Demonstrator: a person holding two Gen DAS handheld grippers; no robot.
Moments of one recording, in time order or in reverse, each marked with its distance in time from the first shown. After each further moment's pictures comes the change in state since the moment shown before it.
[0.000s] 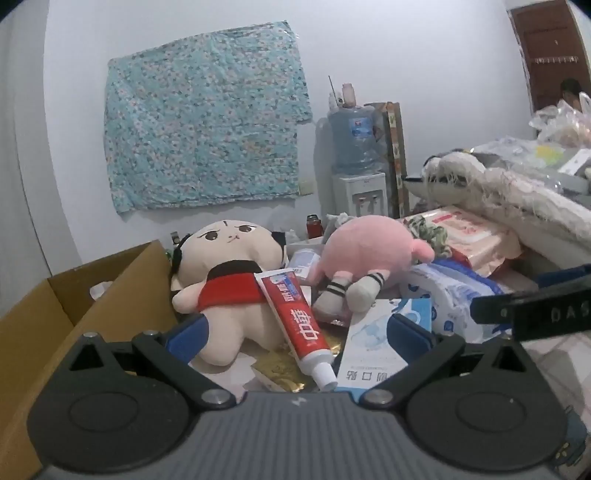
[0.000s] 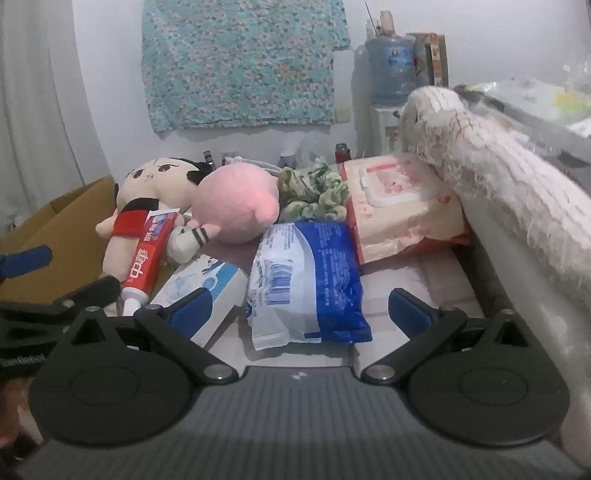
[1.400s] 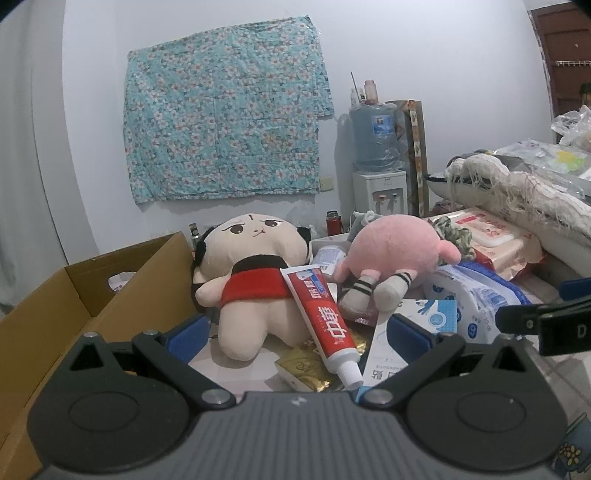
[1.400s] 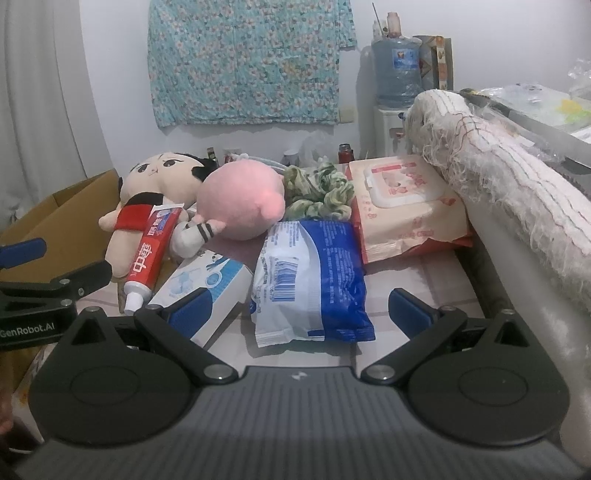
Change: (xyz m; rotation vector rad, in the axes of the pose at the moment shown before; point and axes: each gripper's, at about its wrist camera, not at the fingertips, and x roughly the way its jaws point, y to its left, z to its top) left arm 0.001 0.007 0.001 -0.035 0.025 0.065; right arm 0.001 0.001 -0.001 -0.011 0.013 0.010
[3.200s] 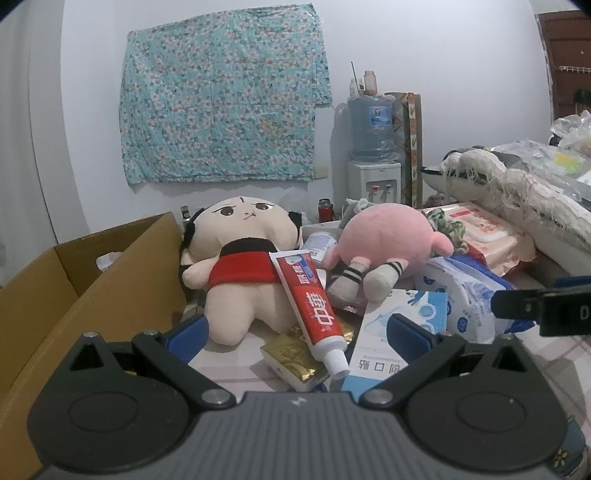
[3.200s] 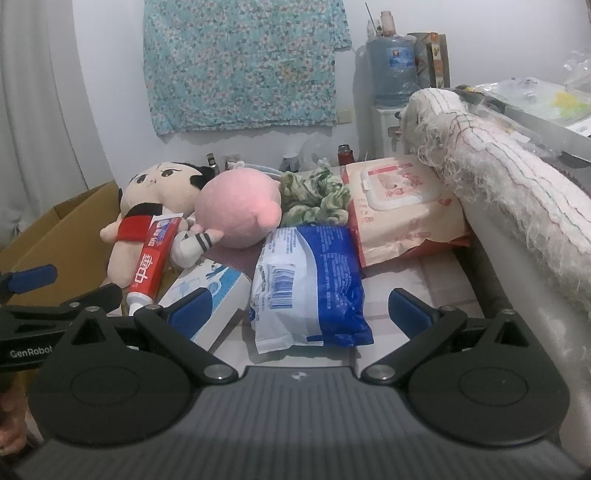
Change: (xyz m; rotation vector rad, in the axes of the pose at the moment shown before) left arm 0.005 0.001 -0.003 -0.038 0.042 -0.038; right arm -0.004 -0.006 0.004 0.042 -0.007 0.012
